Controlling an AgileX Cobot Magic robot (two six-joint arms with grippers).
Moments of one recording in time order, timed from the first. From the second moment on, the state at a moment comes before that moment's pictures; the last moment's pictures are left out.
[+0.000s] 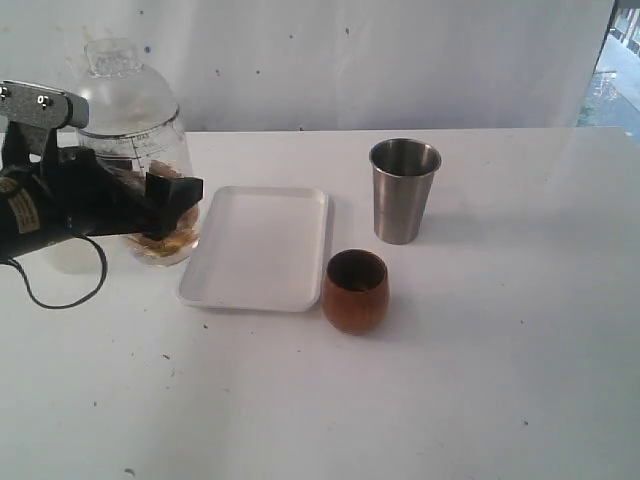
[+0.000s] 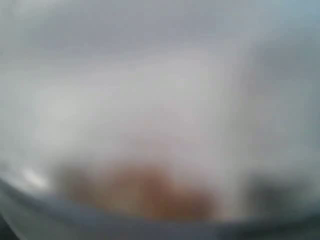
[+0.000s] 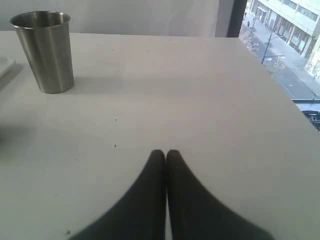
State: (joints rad) left arm -0.33 1.49 -0.65 0.50 -0.45 -0.47; right arm 0.01 0.01 -0.01 -0.04 0.34 -0.03
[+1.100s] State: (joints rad) left arm -0.43 1.37 -0.63 0.13 -0.34 -0.18; right arm 0.00 0.00 -0.01 -0.04 0.34 -0.03
